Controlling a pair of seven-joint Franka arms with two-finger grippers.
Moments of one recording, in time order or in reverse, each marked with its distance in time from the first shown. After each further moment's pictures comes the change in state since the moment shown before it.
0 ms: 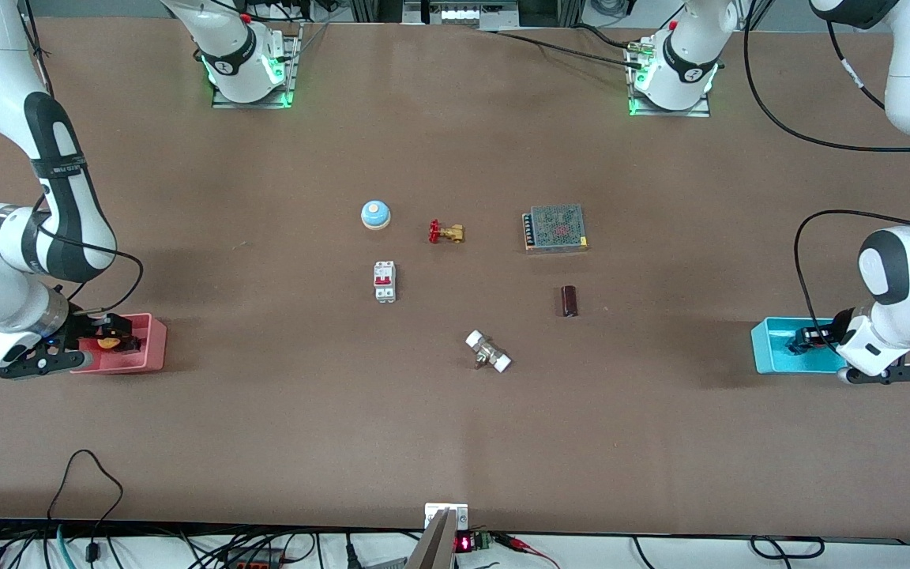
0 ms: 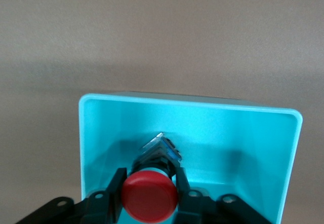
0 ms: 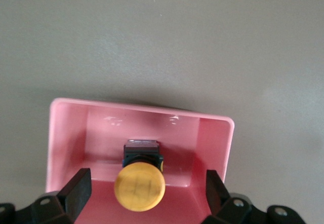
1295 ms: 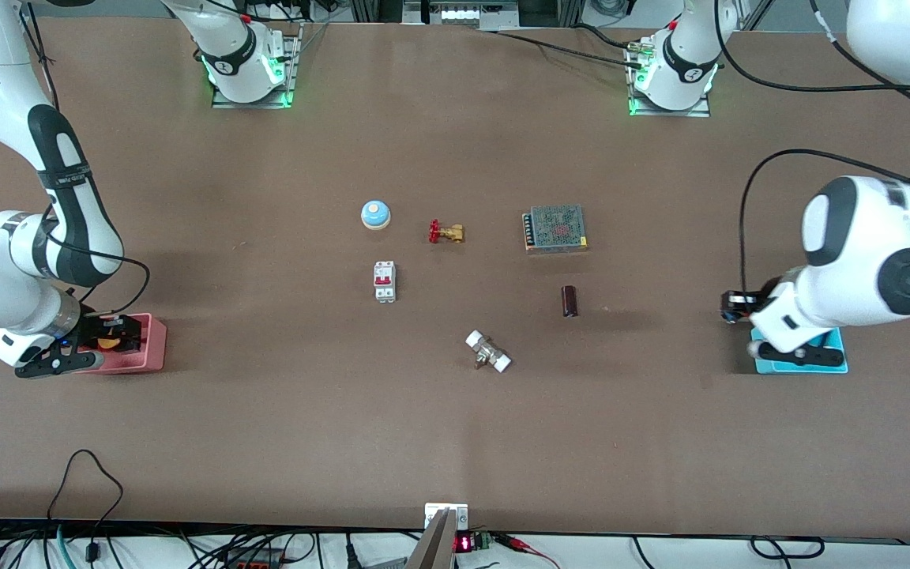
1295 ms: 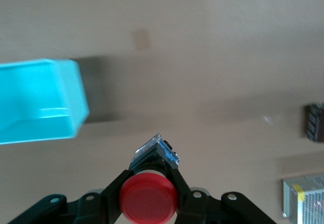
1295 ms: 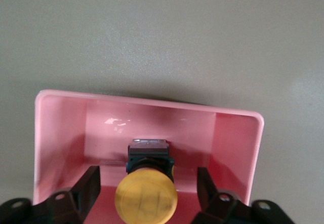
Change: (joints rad) left arm -0.184 -0.213 -0.177 -0.018 0.000 -0.378 -0.129; right arm -0.039 0.036 0.041 -0.005 0.006 0.008 0.004
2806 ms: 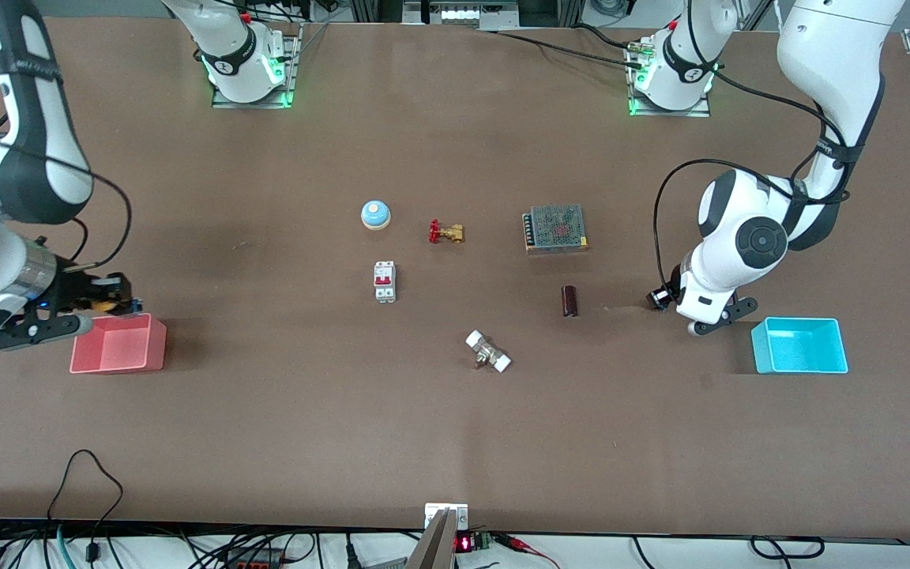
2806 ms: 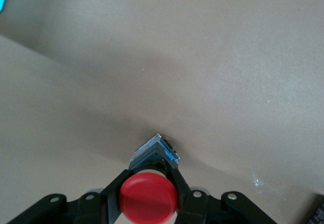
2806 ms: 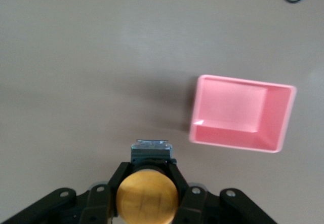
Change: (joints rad) left arm -0.058 -0.041 -0.004 -0.433 0.000 0.536 -0.707; right arm 0.017 -0.307 0.209 0.023 0.036 -0.435 0.180
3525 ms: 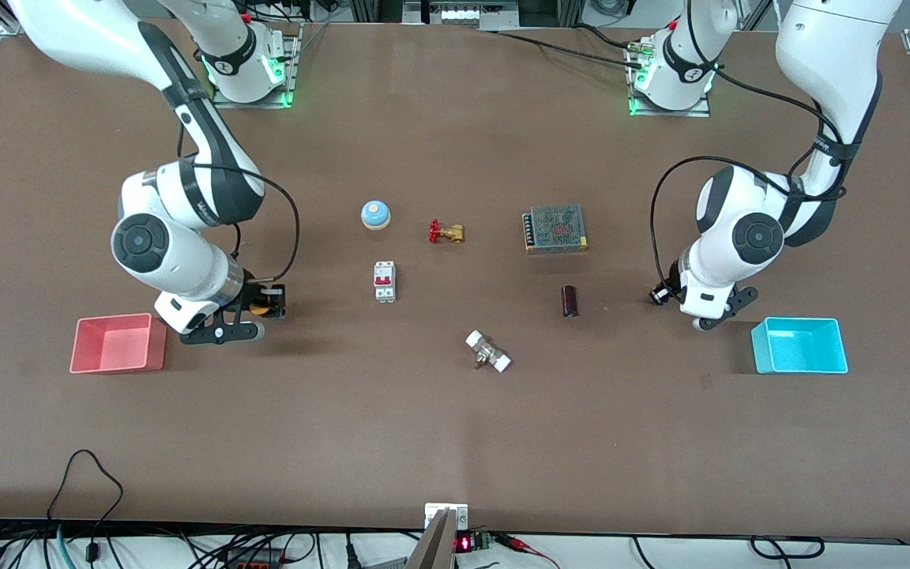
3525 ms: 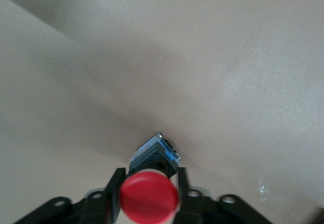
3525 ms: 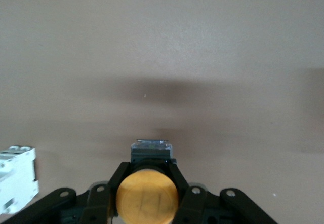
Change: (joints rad) left arm 0.001 -0.005 -0.001 -0.030 0.000 0.013 -0.104; right arm 0.240 0.146 0.012 -0.126 -0.001 0.290 0.367
